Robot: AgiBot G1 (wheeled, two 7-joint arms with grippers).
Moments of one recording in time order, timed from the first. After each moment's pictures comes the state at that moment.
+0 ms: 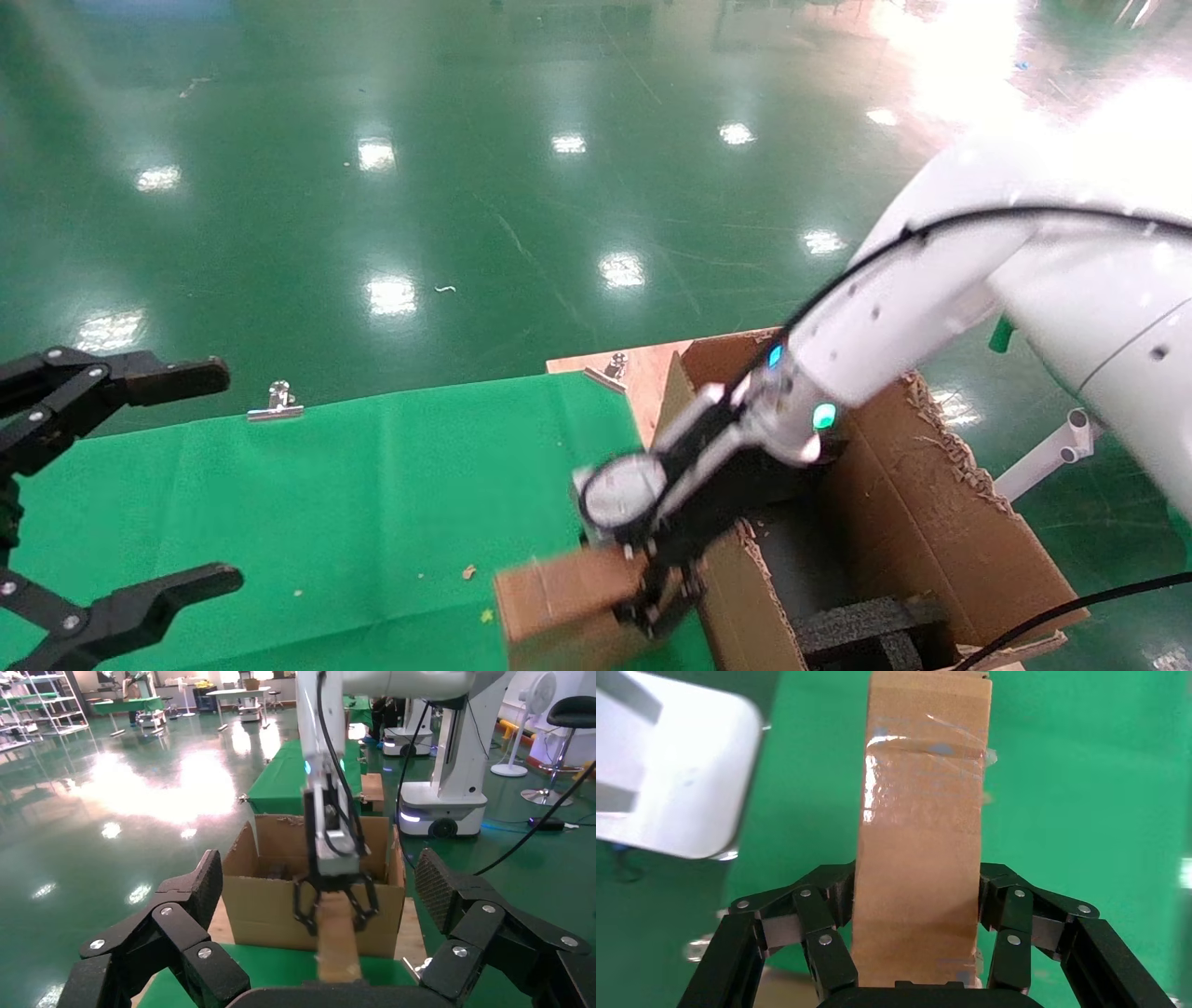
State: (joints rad) left arm -1.09 0.59 0.33 -1.27 0.69 1.47 -0.16; right arm 1.79 -0.96 -1.20 0.87 -1.34 -1.57 0.01
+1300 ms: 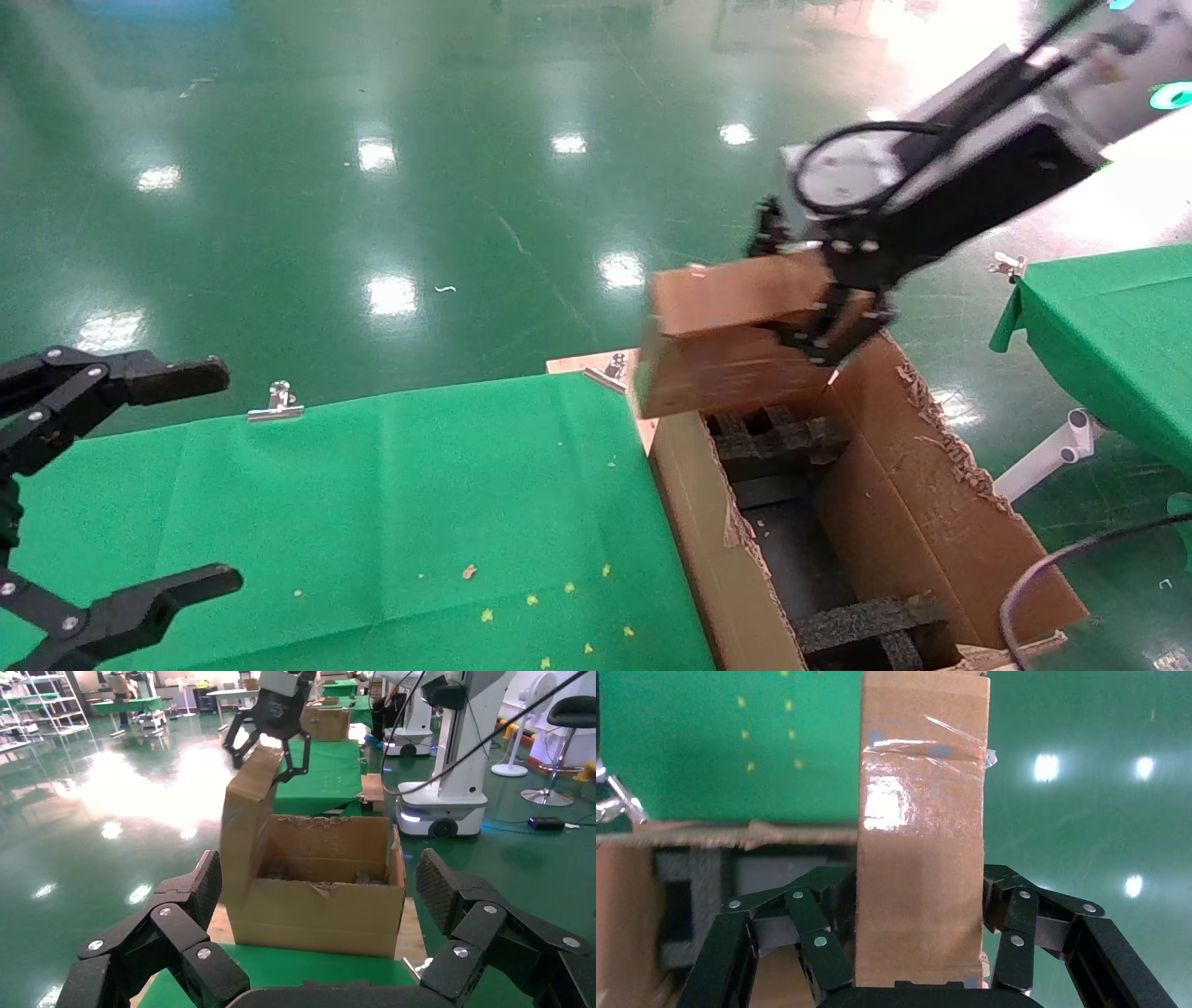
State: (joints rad) left arm -1.09 0.59 0.33 -1.27 0.69 1.47 -0.16; right arm 2.37 -0.83 -1.60 0.68 -1.17 -1.60 -0.12
